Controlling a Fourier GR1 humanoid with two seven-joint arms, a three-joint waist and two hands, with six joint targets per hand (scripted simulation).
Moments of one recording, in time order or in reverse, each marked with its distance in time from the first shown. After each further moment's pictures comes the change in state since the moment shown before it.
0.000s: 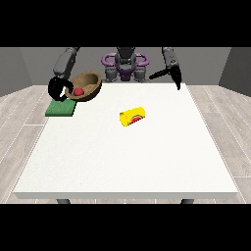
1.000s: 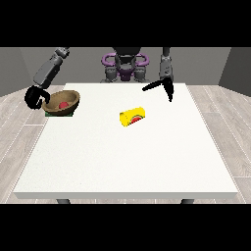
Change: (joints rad) left arm -0.029 -0.041 -0.088 -0.302 -0.092 0.115 0.018; right arm 0.038 -0.326 -0.135 0.141 -0.046 0.273 -0.281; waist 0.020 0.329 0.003
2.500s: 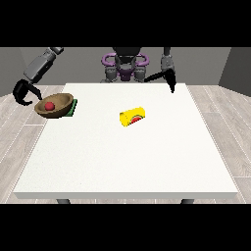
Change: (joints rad) left arm 0.095 0.022 -0.012 -0.259 0.035 -0.061 0.126; right arm -0.006 -0.148 0.030 0.100 0.073 -0.043 0.039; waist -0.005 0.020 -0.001
